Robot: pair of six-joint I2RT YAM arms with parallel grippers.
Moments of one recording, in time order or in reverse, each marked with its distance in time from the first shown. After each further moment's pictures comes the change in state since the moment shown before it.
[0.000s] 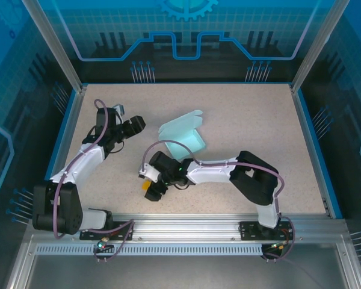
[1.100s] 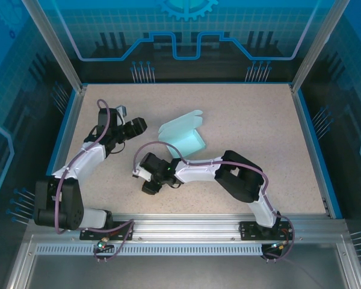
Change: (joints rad) left arm 0.002 0.039 0.000 0.001 0.038 0.023; right arm 0.014 0.130 0.147 -0.070 0.146 -0.030
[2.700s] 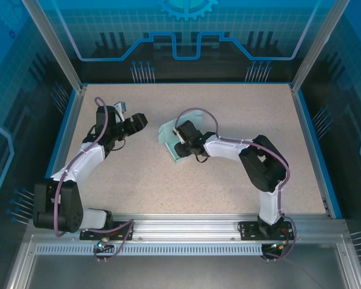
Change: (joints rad) left arm 0.001 -0.023 0.005 0.072 0.049 -0.034; right arm -0.384 -0.141 -0.114 -0.011 0.195 0.234
